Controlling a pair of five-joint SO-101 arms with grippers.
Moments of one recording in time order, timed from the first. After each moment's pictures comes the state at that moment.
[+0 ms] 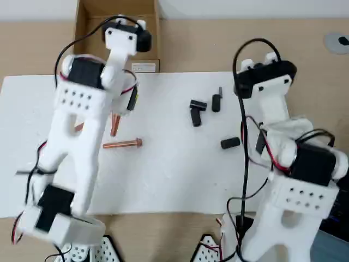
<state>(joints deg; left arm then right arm) 12.5 -4.6 -16.8 98.2 -11.9 10.4 -45.3 14.5 96.7 16.1</state>
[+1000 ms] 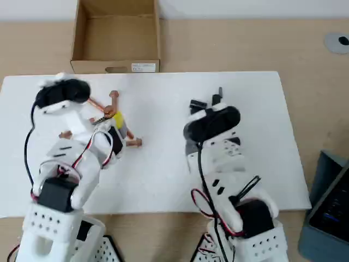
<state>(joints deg) 12.5 -69.8 54.0 51.9 20.7 -24.7 -88.1 69.2 60.8 -8.1</state>
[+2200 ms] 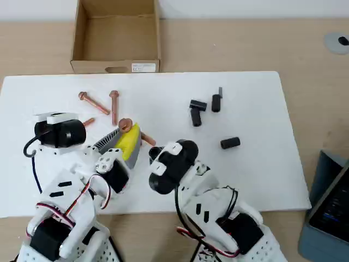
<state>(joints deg) 25.4 -97.9 65.4 48.6 21.5 -45.2 -103.3 81.3 54.5 0.7</state>
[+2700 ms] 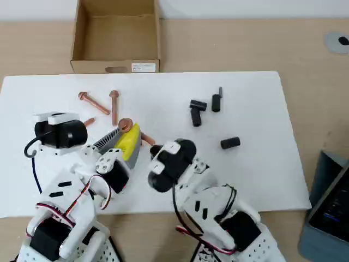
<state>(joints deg) 25.4 -97.9 65.4 48.6 19.6 -43.7 -103.3 83.6 51.1 2.2</state>
